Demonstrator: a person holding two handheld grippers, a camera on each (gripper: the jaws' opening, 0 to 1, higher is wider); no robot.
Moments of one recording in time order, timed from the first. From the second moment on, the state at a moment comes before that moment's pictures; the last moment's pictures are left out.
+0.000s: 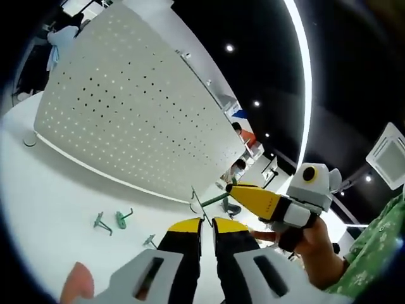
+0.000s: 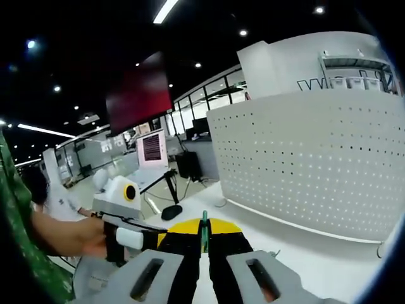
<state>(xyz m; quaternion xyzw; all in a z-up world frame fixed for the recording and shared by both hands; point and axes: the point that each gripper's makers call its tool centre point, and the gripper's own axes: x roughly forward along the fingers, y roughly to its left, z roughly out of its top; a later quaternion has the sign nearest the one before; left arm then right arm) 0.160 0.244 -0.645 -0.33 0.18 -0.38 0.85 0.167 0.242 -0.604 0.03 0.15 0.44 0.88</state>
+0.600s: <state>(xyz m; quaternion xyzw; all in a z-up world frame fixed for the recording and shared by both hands) 0.164 0.248 -0.643 -0.25 0.14 -0.37 0.88 0.155 0.236 -0.609 0.00 0.15 0.43 0.89</state>
